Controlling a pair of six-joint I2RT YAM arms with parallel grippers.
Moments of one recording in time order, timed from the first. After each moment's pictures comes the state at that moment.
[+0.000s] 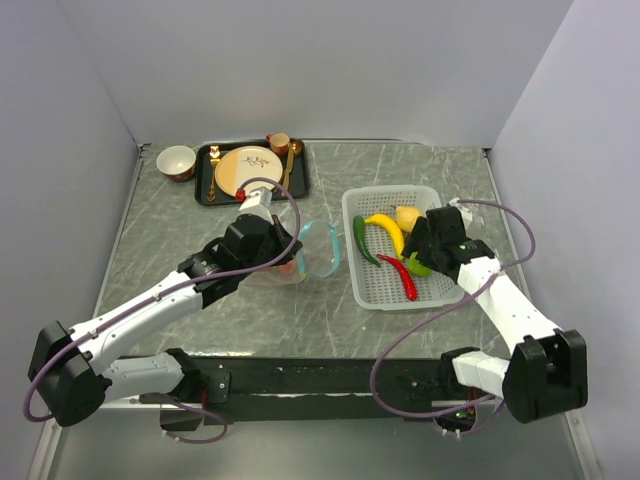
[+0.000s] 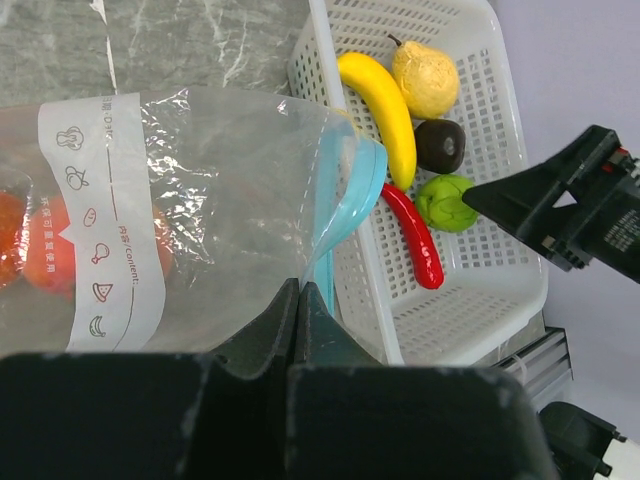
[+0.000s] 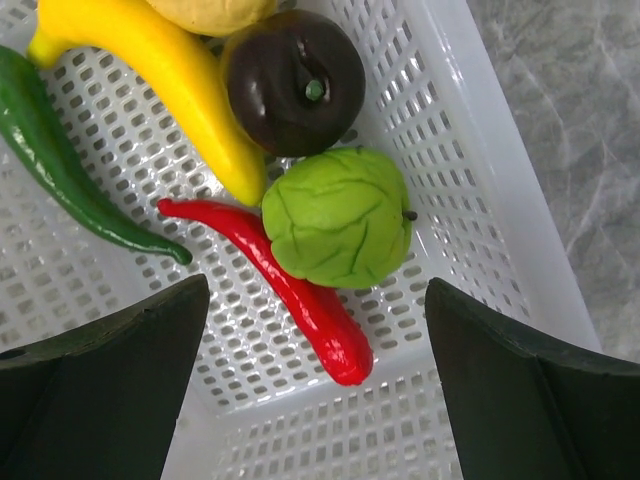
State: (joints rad) left arm -0.77 1.13 0.87 -0.18 -0.18 -0.81; right arm 0.20 1.16 0.79 -0.57 0.24 0.59
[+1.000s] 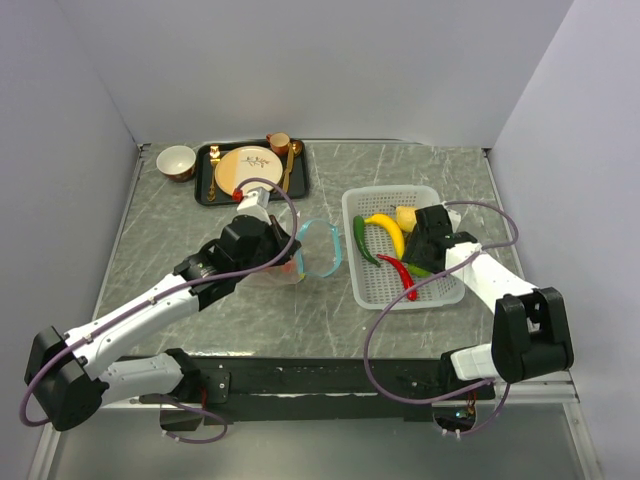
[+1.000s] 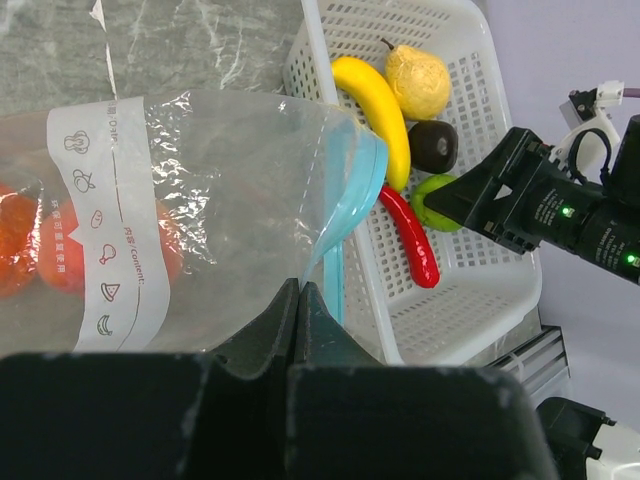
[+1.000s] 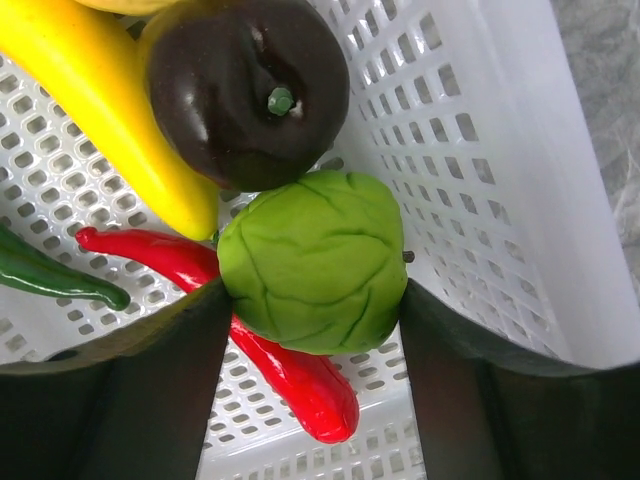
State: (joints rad) left arm -0.77 1.10 0.86 -0.18 -0.17 -0.80; right arm 0.20 1.36 0.80 -0.50 0.27 0.57
